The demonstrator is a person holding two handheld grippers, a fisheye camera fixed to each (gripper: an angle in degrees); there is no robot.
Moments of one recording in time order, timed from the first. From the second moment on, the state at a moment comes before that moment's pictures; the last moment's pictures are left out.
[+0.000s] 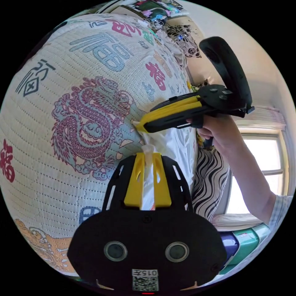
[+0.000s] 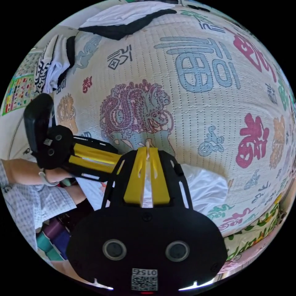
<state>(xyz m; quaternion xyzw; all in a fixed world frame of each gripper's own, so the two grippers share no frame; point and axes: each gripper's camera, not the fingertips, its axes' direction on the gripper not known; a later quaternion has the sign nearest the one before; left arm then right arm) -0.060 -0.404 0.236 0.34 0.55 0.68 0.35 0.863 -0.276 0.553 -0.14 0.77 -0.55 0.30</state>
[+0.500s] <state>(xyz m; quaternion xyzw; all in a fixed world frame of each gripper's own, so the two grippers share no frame) -0.146 -0.477 0.211 0.33 0.69 0.56 0.32 0.722 -0.231 0.549 -0.06 0.56 -0.69 0.46</state>
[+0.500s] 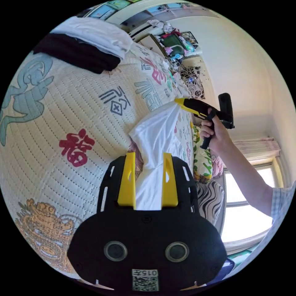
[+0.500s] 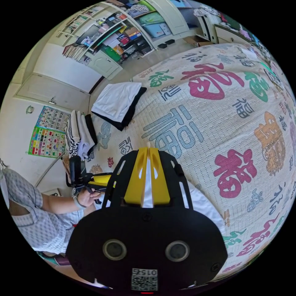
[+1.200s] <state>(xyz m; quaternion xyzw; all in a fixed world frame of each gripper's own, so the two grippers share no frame) -0.169 -0.378 0.273 0.49 0.60 0.53 0.35 0.634 -0.080 0.441 0.01 0.46 -0.77 0.44</state>
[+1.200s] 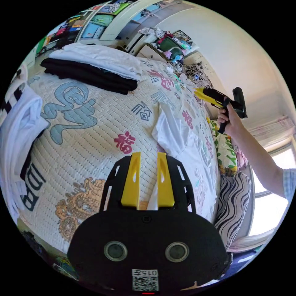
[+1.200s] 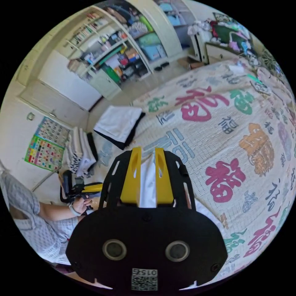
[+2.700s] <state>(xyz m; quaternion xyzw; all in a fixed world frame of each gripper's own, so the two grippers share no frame) 0.131 -0.311 0.537 0.54 0.13 0.63 0.54 0.981 0.126 -0.160 0.25 0.53 -0.37 0.72</state>
